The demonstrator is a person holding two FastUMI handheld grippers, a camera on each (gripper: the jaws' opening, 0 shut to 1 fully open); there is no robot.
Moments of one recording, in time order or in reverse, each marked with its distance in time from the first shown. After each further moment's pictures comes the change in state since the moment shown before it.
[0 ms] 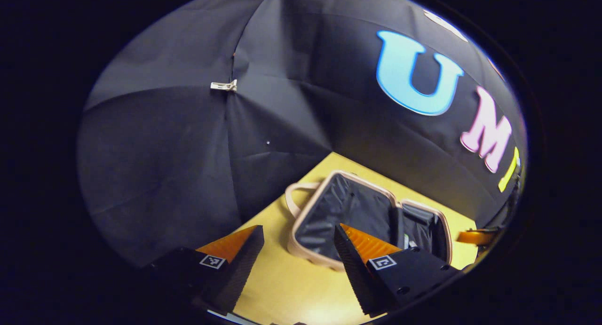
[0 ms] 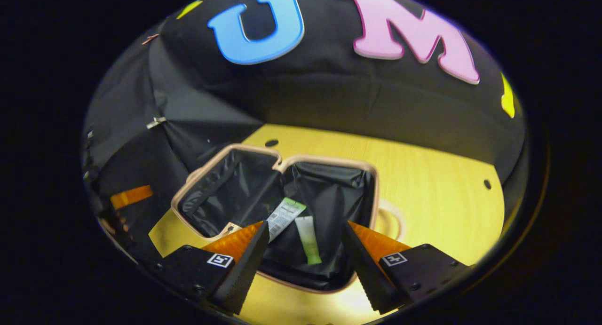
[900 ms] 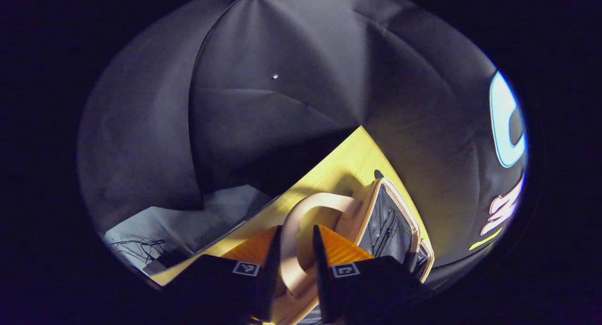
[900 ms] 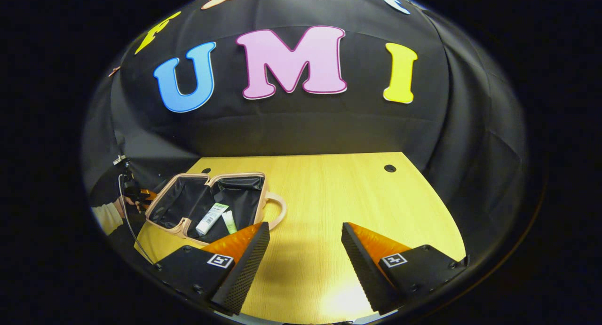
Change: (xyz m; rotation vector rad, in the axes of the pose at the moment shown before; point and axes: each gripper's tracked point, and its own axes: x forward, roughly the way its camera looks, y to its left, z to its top) left arm 0.179 0.005 -0.023 -0.310 0.340 -0.054; right arm -0.186 -0.152 -0.037 0.203 -0.094 -0.379
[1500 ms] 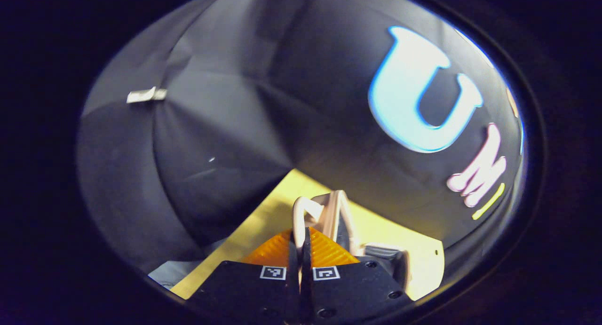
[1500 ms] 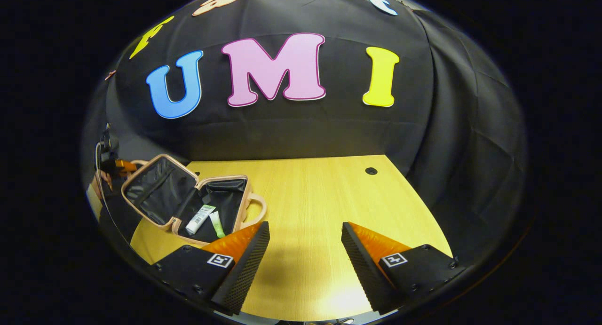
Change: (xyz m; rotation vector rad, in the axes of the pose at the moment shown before) left arm -0.180 -0.182 0.048 0.378 -0.258 -0.253; right arm -0.026 -0.049 0.018 -0.001 -0.049 -0.050
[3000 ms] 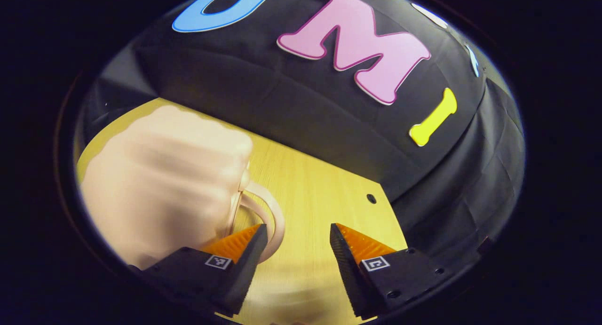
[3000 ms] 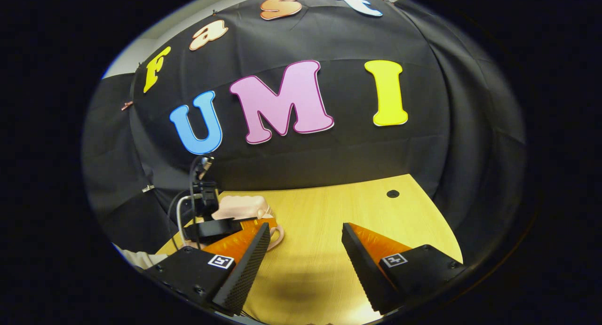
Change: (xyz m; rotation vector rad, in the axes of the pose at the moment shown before) left arm -0.028 -0.350 -0.289 0.123 0.191 -0.289; right arm -0.015 -0.039 0.051 0.112 -0.150 0.236
